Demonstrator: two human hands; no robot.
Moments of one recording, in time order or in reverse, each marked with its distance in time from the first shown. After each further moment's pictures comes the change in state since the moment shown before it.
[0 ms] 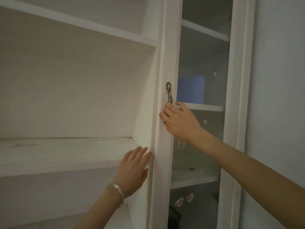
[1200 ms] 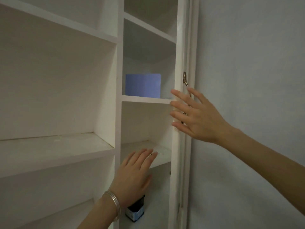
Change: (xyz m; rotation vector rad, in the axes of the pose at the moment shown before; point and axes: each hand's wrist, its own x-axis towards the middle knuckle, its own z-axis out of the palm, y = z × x) left_hand -0.005 0.096 -0.062 -0.347 -0.012 0.228; right_hand -0.119 0.061 -0.140 -0.150 -0.051 -0.054
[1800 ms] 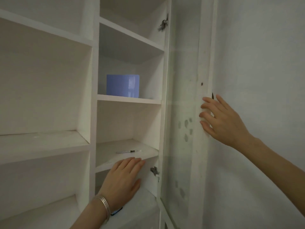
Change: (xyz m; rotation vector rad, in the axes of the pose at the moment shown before) left_hand 0.009 0.084 0.005 -0.023 -0.026 -0.031; right_hand -0.151 0.084 -0.005 -0.038 0.042 0.212
